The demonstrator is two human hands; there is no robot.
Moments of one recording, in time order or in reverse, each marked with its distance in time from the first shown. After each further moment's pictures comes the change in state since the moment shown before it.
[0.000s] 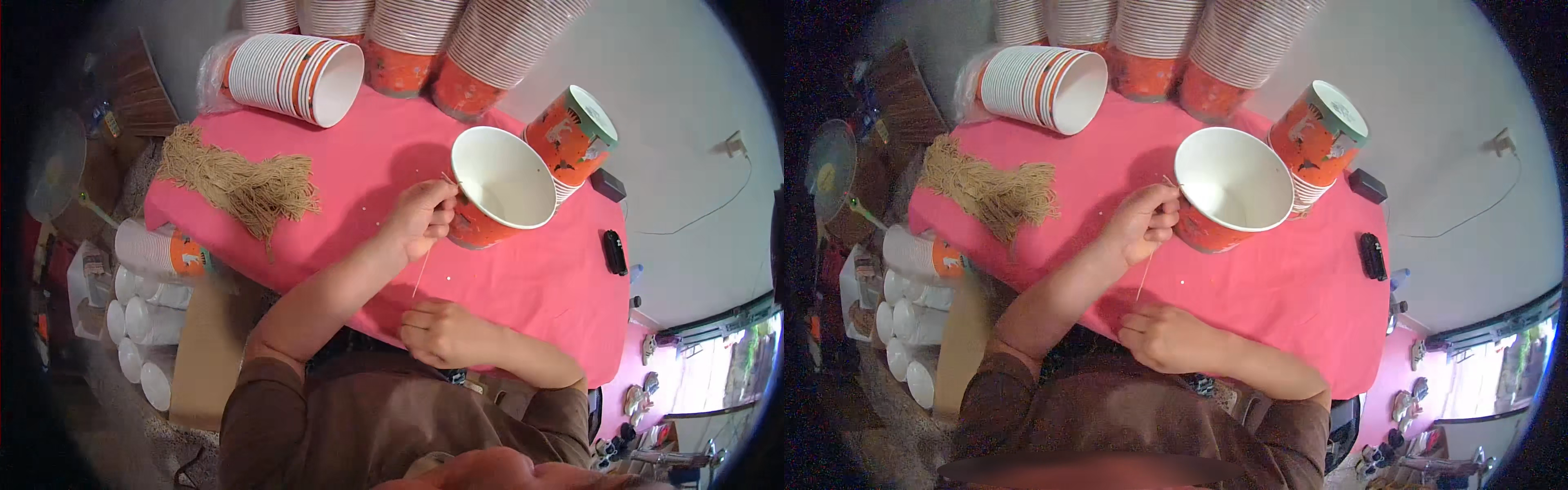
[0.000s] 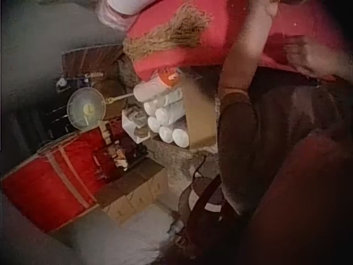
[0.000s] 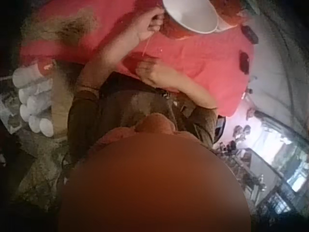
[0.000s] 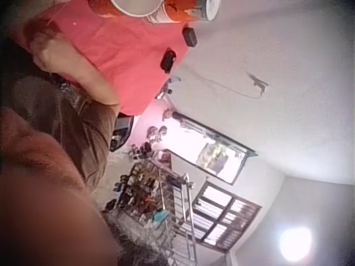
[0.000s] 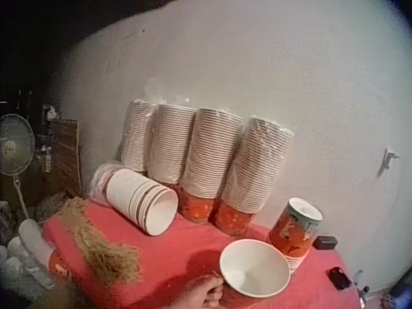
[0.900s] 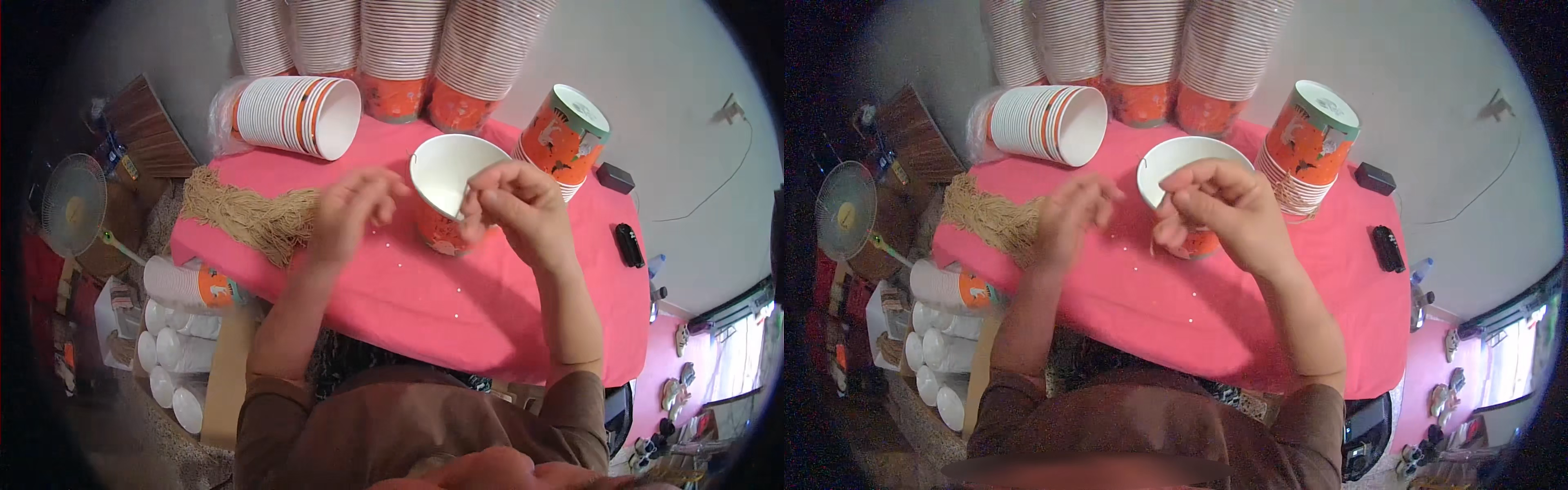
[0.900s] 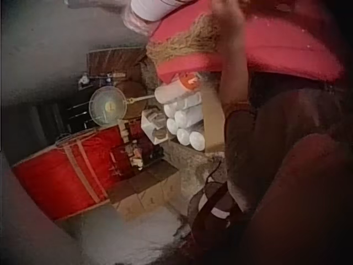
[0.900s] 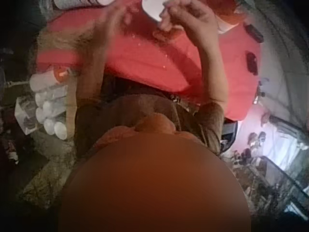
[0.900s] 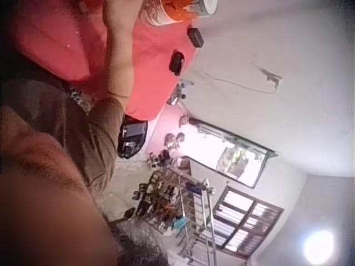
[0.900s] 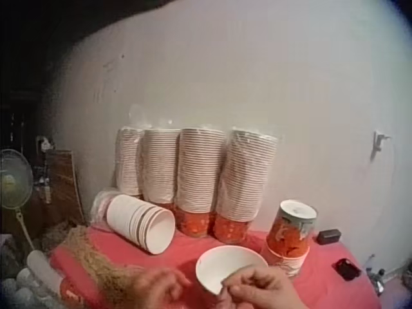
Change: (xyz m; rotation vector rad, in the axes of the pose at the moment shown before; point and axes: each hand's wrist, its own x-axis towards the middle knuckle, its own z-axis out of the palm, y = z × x) left_hand -0.058 0.084 0.007 0.788 -0.034 0.550; right_hand 0.015 0.031 -0.120 1.091 0.748 0.200
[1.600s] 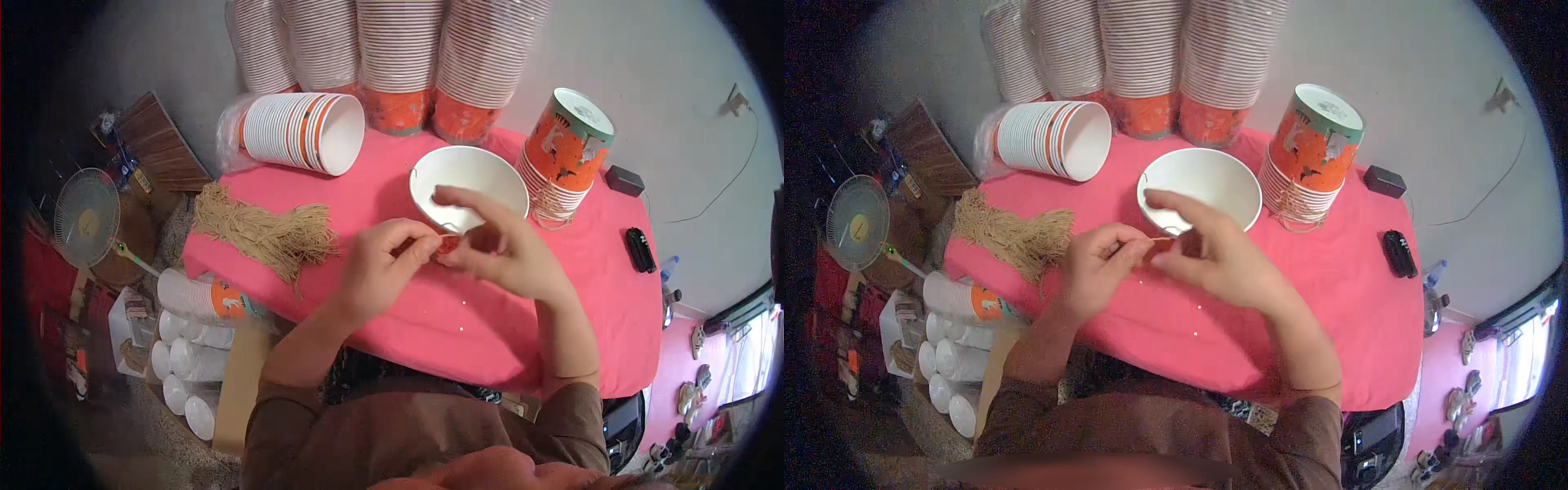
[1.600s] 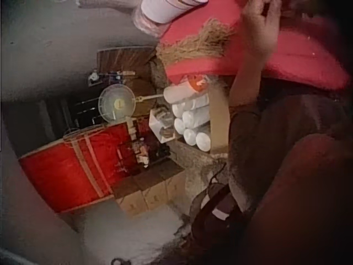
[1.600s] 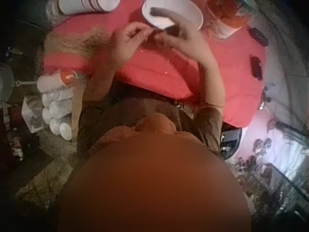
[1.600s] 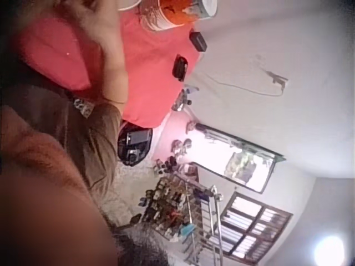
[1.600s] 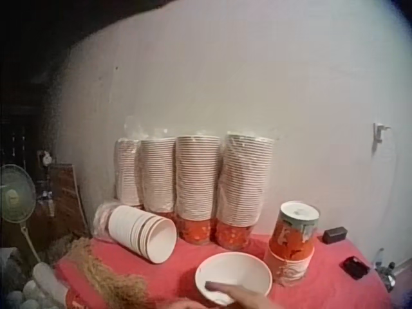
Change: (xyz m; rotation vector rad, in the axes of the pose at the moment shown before) left_hand -0.029 0.013 0.043 0.412 -0.043 0.029; right_hand -0.010 0.003 0.013 -0.490 -0.054 0.161
